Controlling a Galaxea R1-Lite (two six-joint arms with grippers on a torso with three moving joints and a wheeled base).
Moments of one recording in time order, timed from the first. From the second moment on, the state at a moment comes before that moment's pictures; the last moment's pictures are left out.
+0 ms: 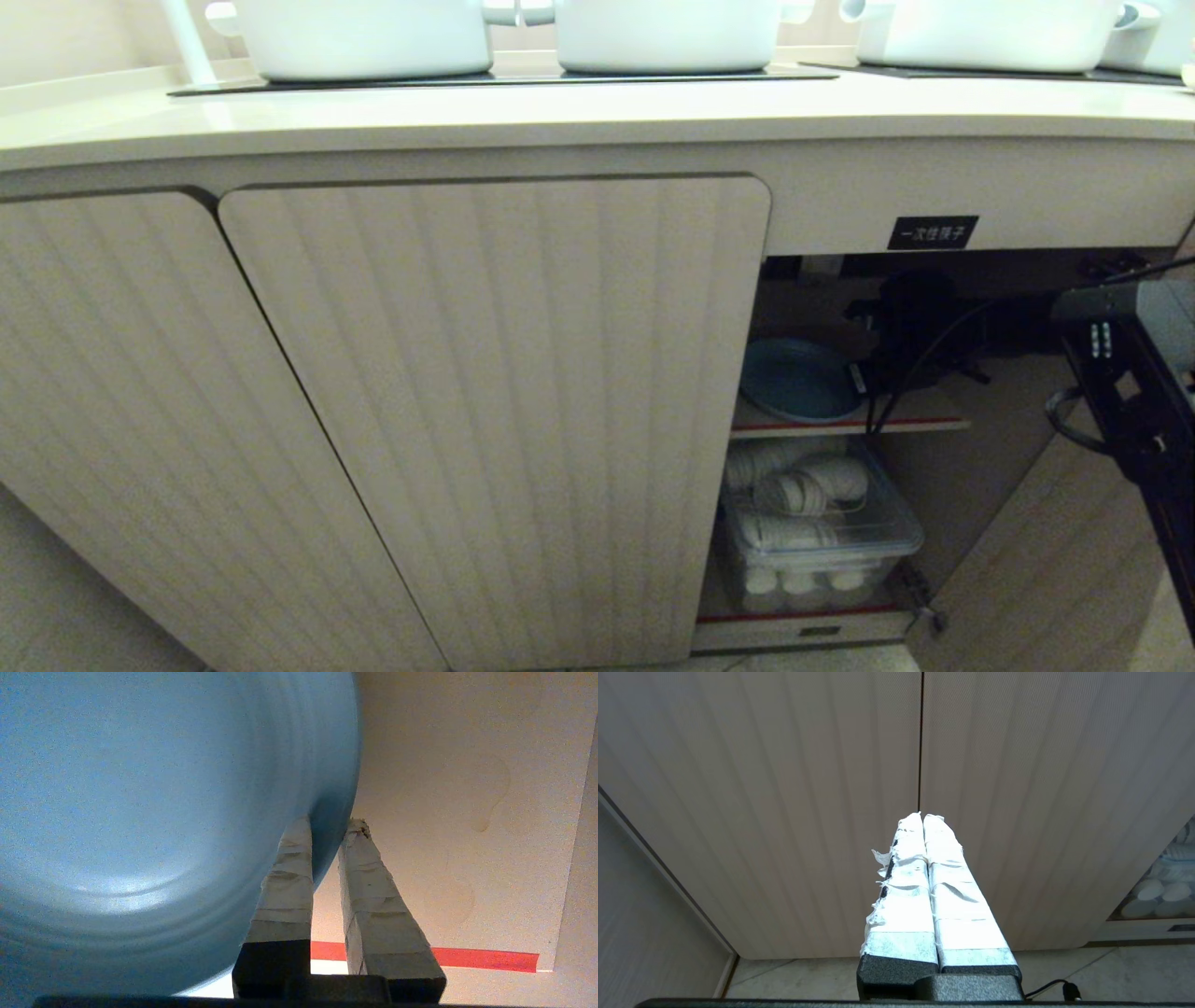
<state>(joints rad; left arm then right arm) 0.00 0.00 0.00 0.00 0.00 0.00 -0.01 2.48 -1.96 0.30 -0.03 -0.20</state>
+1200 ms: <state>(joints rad) 0.00 0.00 0.00 0.00 0.00 0.00 -0.01 2.42 -1.83 0.18 -0.02 -0.21</state>
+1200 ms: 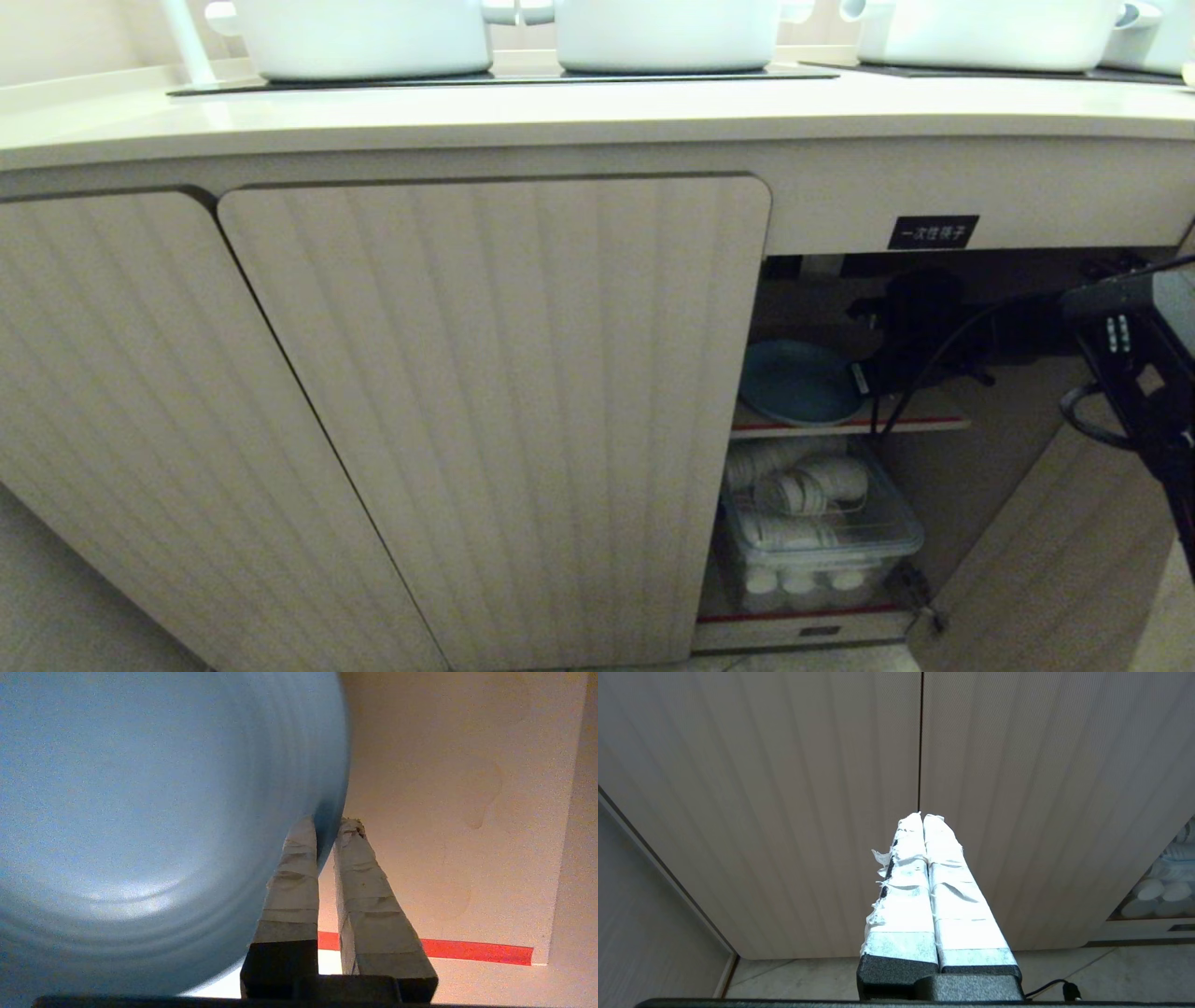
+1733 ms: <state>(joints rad) 0.00 0.00 0.00 0.00 0.00 0.00 0.00 2.37 -1.71 0.07 -0.02 -0.21</state>
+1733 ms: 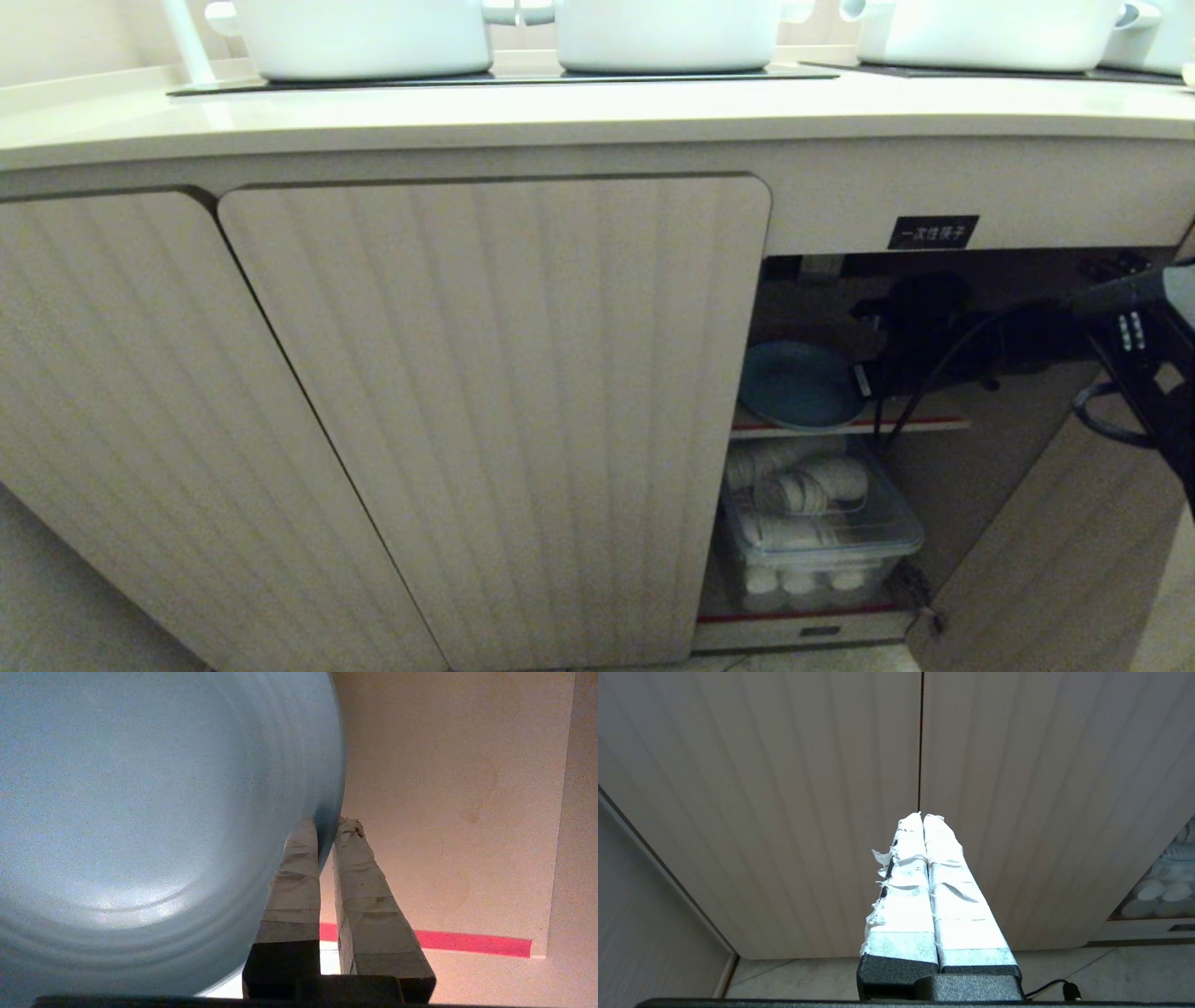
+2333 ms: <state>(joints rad) 0.00 0.00 0.00 0.00 0.00 0.00 0.00 2.32 -1.56 -0.04 -0.02 -0.21</state>
